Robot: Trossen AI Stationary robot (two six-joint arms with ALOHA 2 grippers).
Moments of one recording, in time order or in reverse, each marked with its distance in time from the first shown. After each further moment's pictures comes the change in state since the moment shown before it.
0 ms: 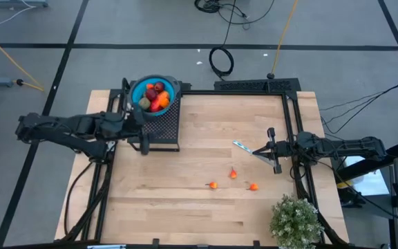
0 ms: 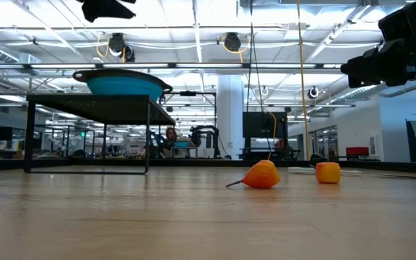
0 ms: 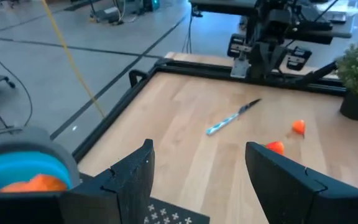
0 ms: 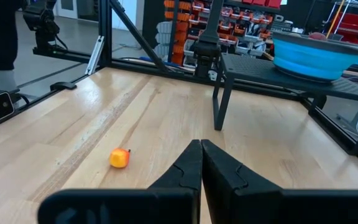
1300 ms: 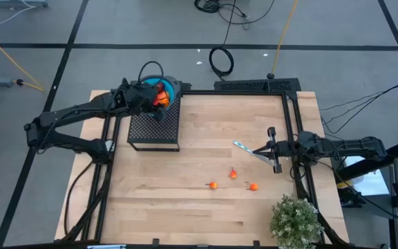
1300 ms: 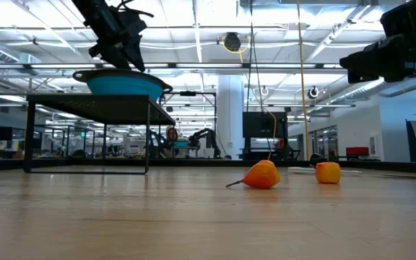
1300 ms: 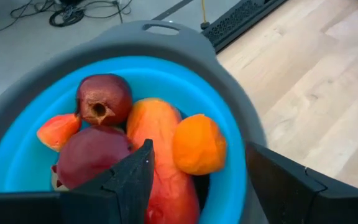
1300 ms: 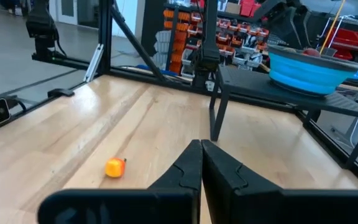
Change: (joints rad) left arm 0.486 0.299 0.191 -0.308 0.045 -0.156; right arm 0.000 0.000 0.000 0.040 0.002 -0.026
